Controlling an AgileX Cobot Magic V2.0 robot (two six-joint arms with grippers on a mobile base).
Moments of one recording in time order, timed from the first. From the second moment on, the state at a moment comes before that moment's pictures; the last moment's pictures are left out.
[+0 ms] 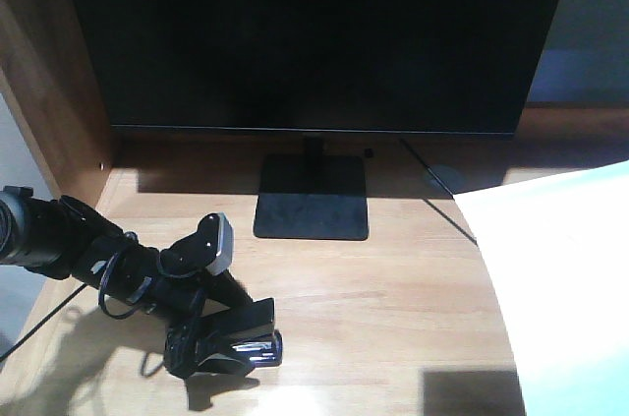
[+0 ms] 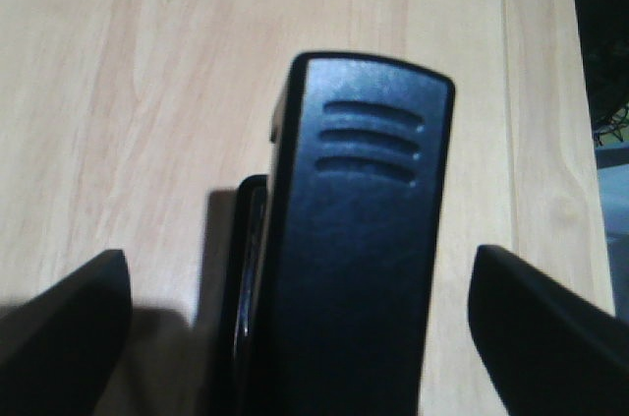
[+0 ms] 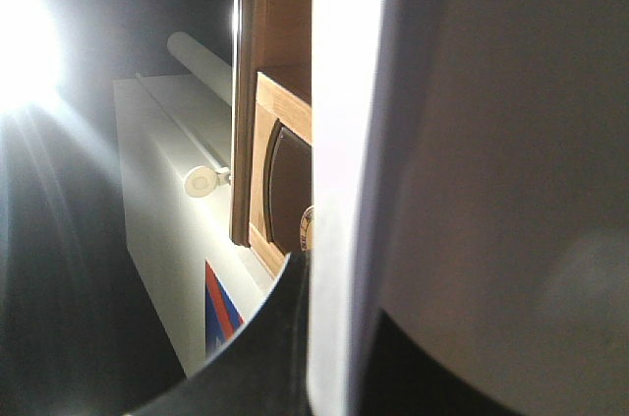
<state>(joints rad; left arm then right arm) -0.21 1.99 -0.95 -1.15 0.91 2.02 0.04 0.29 -0.08 -0.11 -1.08 1.45</state>
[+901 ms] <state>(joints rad) -0.21 1.69 -0.95 -1.12 0.94 2.02 0.04 0.29 -0.08 -0.11 -1.08 1.45</state>
